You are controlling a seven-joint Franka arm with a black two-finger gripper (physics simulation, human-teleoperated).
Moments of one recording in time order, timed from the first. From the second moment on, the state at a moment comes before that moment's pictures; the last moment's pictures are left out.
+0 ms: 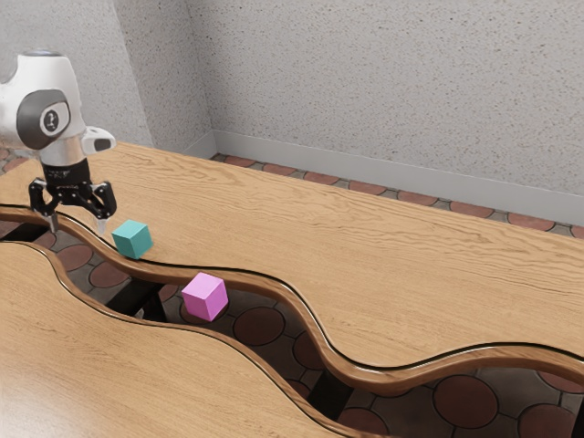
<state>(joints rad) 0.30 0.06 0.06 -1.97 0.11 1.91 -0.13</state>
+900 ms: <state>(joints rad) 0.41 0.62 0.08 -1.53 -0.07 2.29 0.21</state>
